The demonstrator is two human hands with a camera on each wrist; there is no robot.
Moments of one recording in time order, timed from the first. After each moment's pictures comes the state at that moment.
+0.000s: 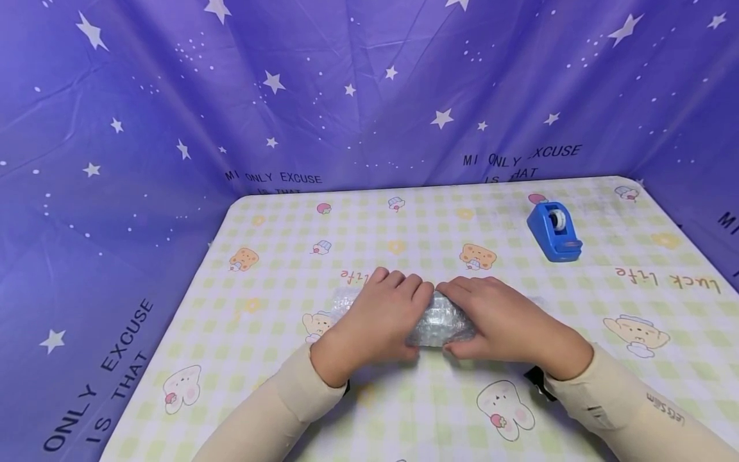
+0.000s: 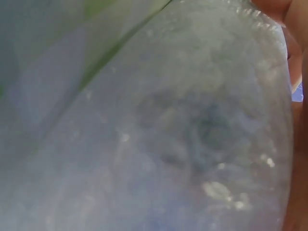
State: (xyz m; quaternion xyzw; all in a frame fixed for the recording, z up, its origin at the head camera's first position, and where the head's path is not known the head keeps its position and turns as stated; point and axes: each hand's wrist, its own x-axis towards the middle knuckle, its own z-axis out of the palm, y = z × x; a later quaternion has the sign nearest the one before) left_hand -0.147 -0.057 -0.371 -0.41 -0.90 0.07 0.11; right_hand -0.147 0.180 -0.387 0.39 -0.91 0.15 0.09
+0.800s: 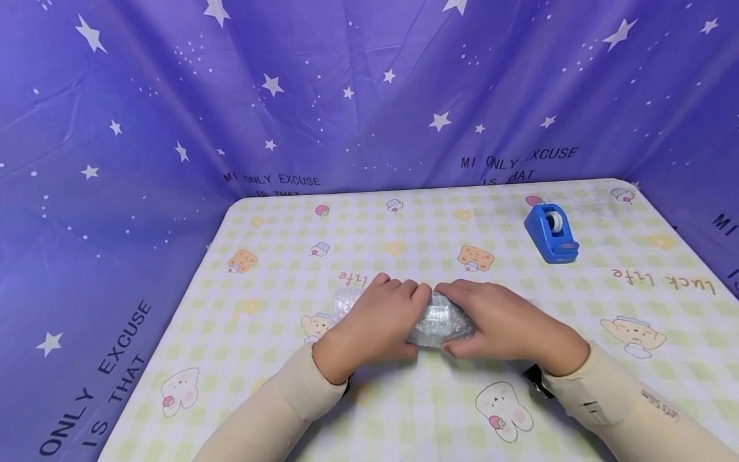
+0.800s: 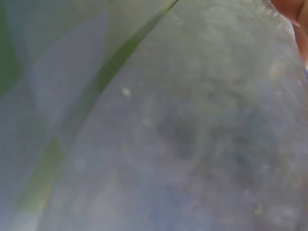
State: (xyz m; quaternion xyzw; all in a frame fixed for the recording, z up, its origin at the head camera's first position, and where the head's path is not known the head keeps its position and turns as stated) left_hand -0.152 -0.055 -0.377 -0.42 -0.90 0.05 0.09; right_hand -0.148 0.182 -0.387 0.35 -0.92 0.18 0.03
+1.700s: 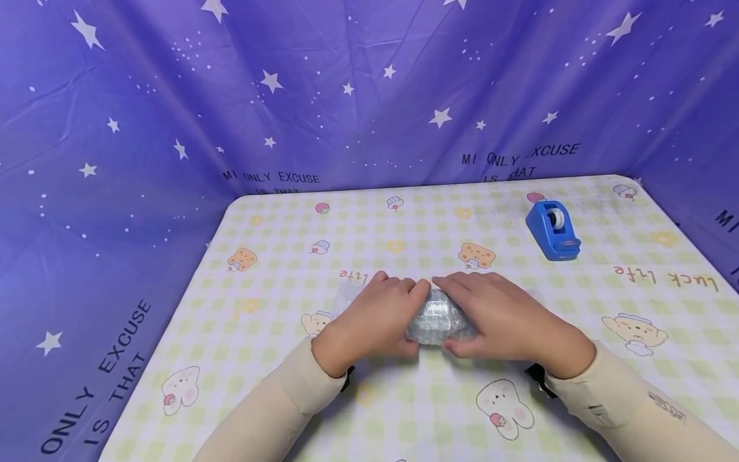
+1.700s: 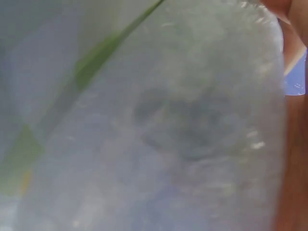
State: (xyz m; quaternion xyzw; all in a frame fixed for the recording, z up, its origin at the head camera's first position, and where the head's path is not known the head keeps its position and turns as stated) left_hand -0.158 -0.058 -0.380 -0.43 -0.90 0.00 0.07; right_hand -0.145 0.182 -0.386 0.37 -0.92 0.12 0.08
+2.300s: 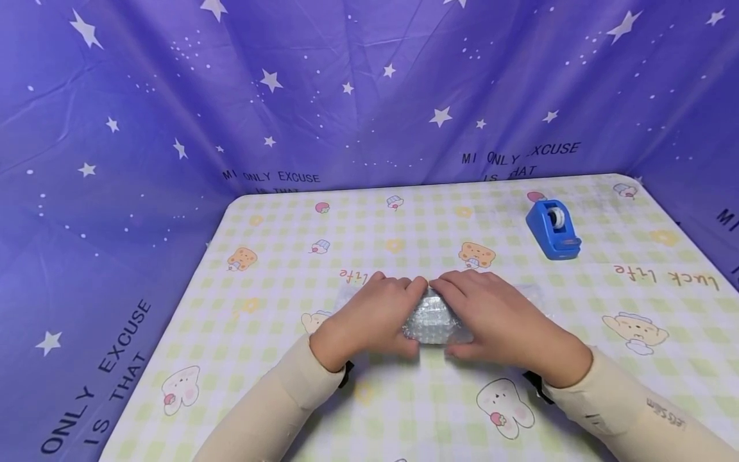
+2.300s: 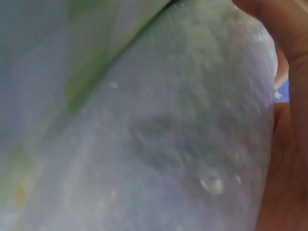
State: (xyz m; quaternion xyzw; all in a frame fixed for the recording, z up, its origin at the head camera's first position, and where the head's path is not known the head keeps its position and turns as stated) left_hand -0.164 -0.061 -0.378 -0.42 -0.91 -0.04 0.01; right_hand -0.137 0.172 -0.383 0.37 -0.92 0.08 0.10
